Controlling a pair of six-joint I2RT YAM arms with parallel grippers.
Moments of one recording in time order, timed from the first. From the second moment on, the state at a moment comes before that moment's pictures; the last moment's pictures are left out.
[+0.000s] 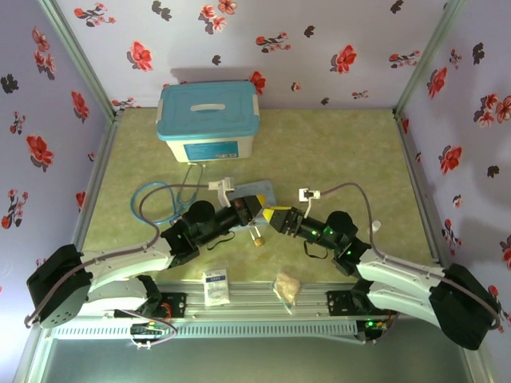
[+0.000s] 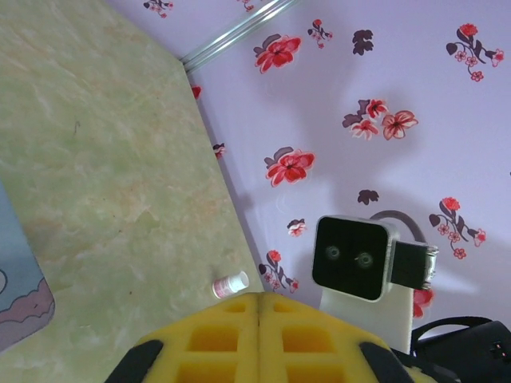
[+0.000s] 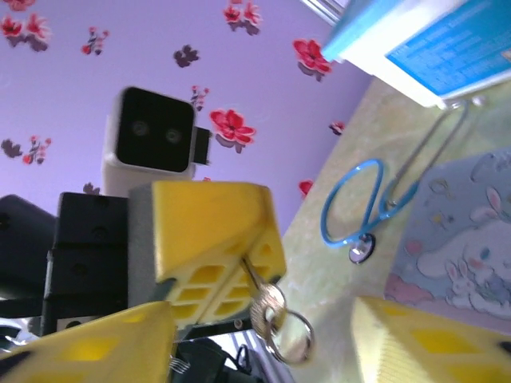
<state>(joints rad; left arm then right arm) -1.01 1.16 0.51 0.60 -0.03 -1.05 0.80 0.99 0.24 0.81 -0.35 0.98</state>
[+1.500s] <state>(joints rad) -1.00 1.11 0.42 0.71 -0.04 -1.07 0.79 1.22 0.23 1.14 -0.43 1.10</state>
